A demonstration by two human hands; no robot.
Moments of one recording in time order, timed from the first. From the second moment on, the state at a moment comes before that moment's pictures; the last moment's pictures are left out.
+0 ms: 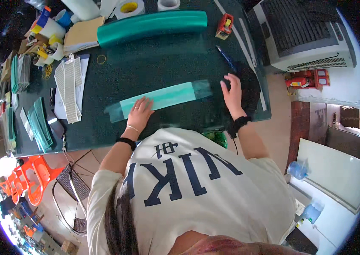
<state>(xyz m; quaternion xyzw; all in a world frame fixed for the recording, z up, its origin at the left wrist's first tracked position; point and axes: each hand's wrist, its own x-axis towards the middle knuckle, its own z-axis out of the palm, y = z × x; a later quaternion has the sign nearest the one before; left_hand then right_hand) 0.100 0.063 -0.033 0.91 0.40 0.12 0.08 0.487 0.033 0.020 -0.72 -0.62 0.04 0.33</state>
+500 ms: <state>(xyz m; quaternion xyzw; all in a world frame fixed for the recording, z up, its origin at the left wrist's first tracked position) 0.105 0.083 -0.021 0.85 0.50 0.11 0.14 0.675 0.316 -0.073 -0.77 -0.26 0.37 0.45</state>
